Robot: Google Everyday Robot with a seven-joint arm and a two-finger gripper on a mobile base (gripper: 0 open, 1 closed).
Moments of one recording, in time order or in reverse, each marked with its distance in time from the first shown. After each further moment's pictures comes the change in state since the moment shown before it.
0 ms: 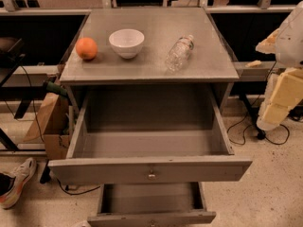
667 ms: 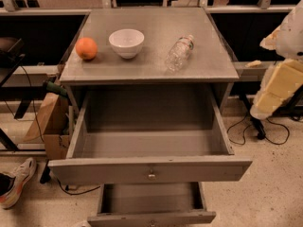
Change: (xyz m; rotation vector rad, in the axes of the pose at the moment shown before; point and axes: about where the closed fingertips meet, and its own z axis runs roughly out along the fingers) arm 0.000 -0.019 0.003 0.013 -0.044 0.105
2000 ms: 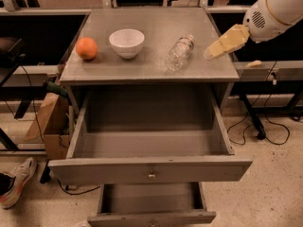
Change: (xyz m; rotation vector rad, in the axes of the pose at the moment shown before) arm -0.041 -0.141 0.071 0.074 -0.226 0.671
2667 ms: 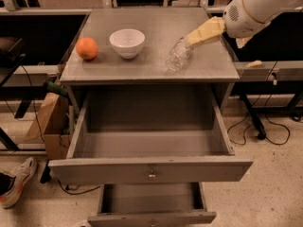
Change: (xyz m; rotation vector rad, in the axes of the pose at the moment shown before) arm -0.032 0.022 0.029 -0.049 -0.014 0.241
